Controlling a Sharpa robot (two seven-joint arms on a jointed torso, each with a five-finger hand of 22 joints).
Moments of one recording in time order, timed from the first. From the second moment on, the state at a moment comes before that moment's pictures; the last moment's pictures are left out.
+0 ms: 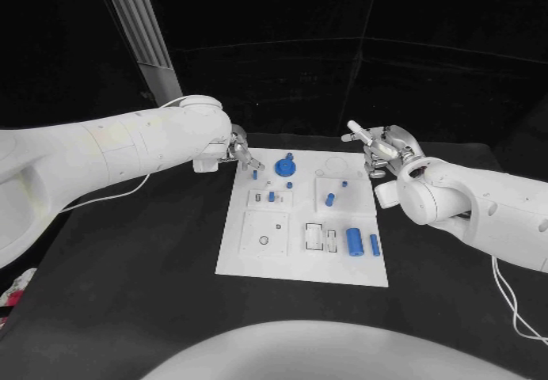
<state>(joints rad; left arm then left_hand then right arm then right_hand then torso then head) 1.38 -0.50 -0.24 1.00 -1.00 0.25 -0.49 1.00 0.00 -0.08 0.30 0.38 0.69 0.07 0.69 0.85 1.47 0.00 1.57 1.31 1.47 -0.05 1.57 1.31 0.01 1.47 0.07 1.57 1.31 1.16 -0.73 -0.07 1.37 -0.32 -0.45 0.22 1.22 0.25 -0.25 0.29 0.06 0.84 0.19 0.23 0.08 1.47 0.12 1.57 1.31 1.47 0.06 1.57 1.31 0.02 1.47 0.17 1.45 1.31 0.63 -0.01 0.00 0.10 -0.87</state>
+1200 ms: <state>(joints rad) 1.35 -0.41 -0.24 0.87 -0.98 0.30 -0.49 1.03 0.06 -0.08 0.29 0.38 0.71 0.07 0.66 0.81 1.47 0.00 1.57 1.31 1.47 -0.05 1.57 1.31 0.01 1.47 0.07 1.57 1.31 1.16 -0.73 -0.07 1.38 -0.32 -0.45 0.22 1.22 0.26 -0.25 0.29 0.06 0.84 0.19 0.23 0.08 1.47 0.12 1.57 1.31 1.47 0.06 1.57 1.31 0.02 1.47 0.17 1.45 1.31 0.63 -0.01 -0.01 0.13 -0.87</state>
